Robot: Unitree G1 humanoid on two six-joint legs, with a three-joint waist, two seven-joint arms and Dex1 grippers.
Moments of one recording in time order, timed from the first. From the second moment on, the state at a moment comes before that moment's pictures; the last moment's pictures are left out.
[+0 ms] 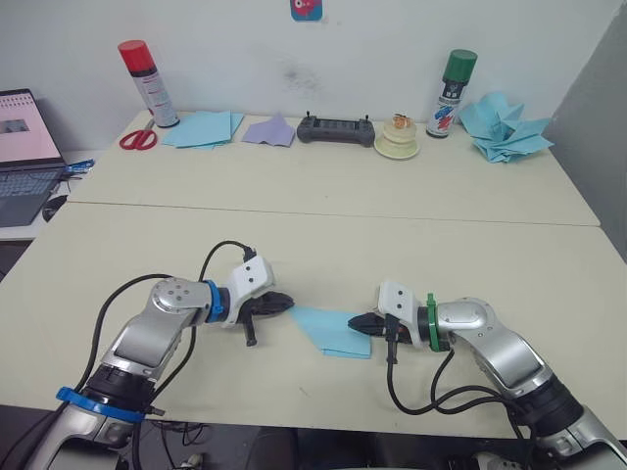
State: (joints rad) left arm -0.32 0.68 -0.18 -0.02 -0.24 0.41 -1.04; right arm -0.29 -0.54 0.41 -0.18 0.14 0.40 0.93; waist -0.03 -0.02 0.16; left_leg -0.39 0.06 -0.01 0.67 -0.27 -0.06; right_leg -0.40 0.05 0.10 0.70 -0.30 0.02
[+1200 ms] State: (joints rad) left arm -0.31 0.66 -0.27 -0.05 -0.15 0.30 -1.06; right arm -0.21 -0.58 0.27 -0.20 0.21 0.42 0.92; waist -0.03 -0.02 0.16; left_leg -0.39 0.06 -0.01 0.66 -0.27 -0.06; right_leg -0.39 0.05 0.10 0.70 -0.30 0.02
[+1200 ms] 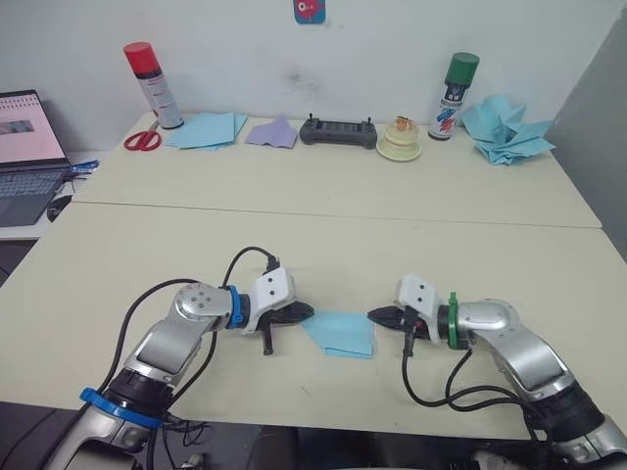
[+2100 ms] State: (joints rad) left arm -0.32 0.65 -0.27 -0.05 -0.14 0.32 -1.08; right arm -0.19 -0.55 0.34 0.04 0.03 -0.42 1.06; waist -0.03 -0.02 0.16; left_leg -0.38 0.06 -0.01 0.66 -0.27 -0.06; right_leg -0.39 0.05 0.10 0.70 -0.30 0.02
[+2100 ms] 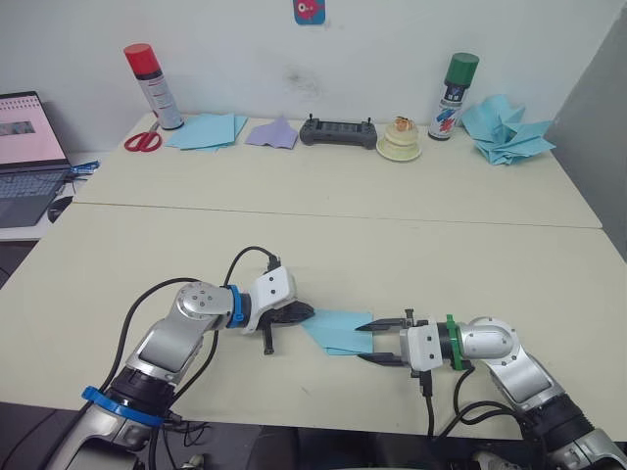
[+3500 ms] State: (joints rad) left arm -0.33 0.65 -0.28 -0.02 -0.13 0.28 -1.08; right arm -0.15 -0.58 0.34 -0.10 0.14 -0.21 1.10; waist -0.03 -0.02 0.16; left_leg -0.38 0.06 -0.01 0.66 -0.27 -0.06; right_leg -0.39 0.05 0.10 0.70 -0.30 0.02
